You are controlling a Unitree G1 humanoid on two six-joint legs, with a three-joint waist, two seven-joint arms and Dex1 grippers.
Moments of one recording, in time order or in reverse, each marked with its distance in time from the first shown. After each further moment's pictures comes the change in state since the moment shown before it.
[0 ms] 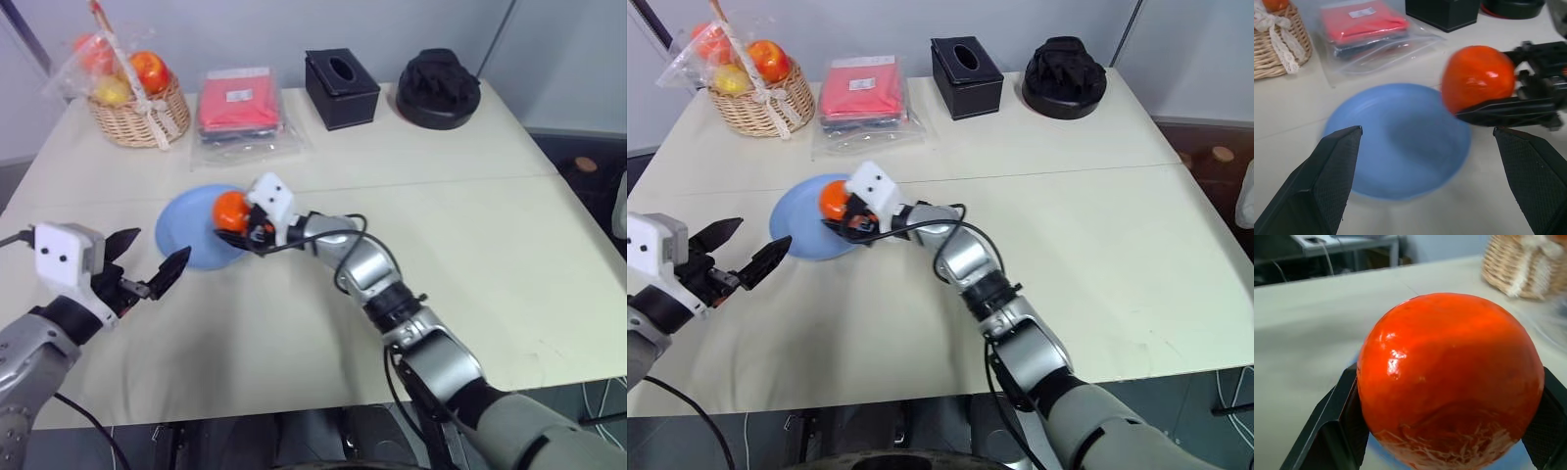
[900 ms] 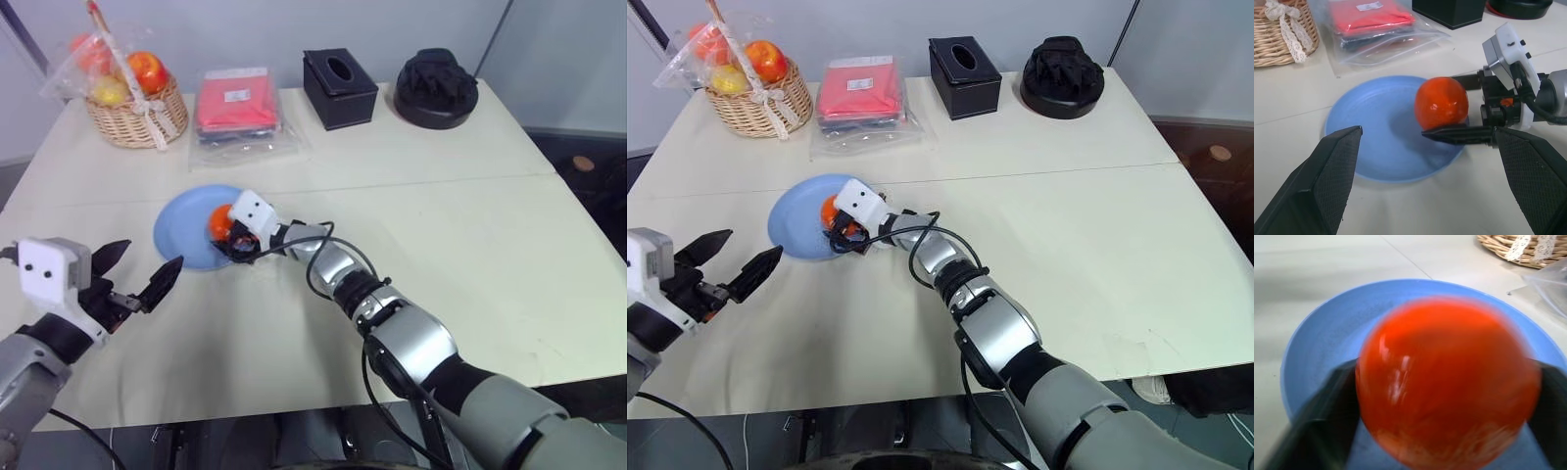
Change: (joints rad) left arm 0.088 -0.018 0.072 -0.043 -0.063 -0.001 0.025; right arm -0.186 0.102 -0.100 0.650 -0.182 -0.390 -0.086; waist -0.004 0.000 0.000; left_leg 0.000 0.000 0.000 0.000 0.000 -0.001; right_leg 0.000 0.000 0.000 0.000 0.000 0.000
